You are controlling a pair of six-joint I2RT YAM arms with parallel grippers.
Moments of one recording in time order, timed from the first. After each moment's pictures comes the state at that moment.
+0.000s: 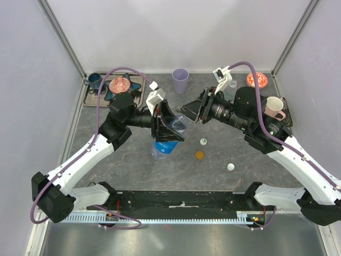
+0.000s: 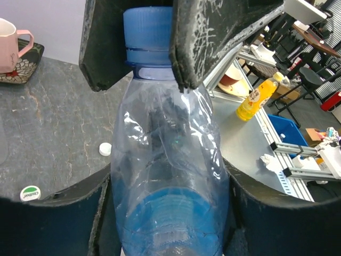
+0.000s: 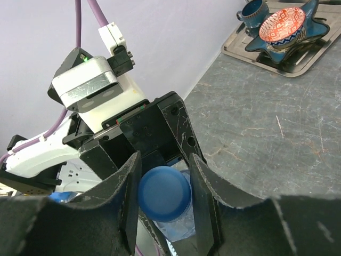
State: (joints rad) left arm -0.63 1.17 1.04 0.19 1.09 -0.42; right arm 0.82 1.11 1.43 -0.39 -0.17 0.68
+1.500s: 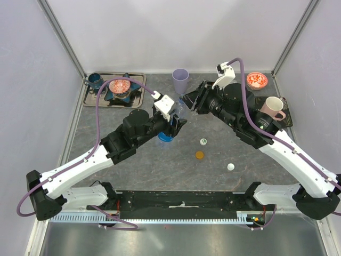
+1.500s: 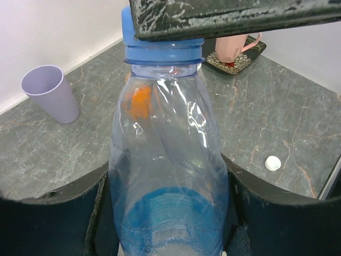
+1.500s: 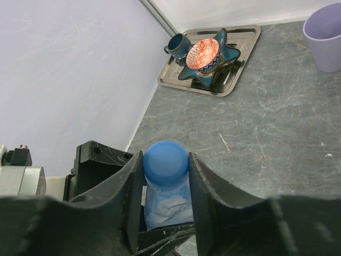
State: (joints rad) left arm -0.95 1.10 1.04 -0.05 -0.11 -0.01; right arm 0.82 1.19 1.47 -0.43 0.18 0.68
